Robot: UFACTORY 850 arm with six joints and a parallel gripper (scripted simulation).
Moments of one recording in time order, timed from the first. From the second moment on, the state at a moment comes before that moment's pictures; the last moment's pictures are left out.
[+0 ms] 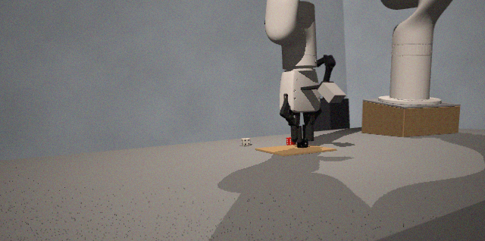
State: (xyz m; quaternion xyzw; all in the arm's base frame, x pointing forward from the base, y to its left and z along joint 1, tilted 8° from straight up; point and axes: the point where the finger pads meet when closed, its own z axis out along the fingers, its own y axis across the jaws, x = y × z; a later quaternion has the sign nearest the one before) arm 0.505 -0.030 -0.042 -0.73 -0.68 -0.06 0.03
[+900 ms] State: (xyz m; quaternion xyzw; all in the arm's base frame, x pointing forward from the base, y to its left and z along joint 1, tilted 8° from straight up) arm 0.501 -0.040 0.035 -0.73 -0.68 -0.07 0.03
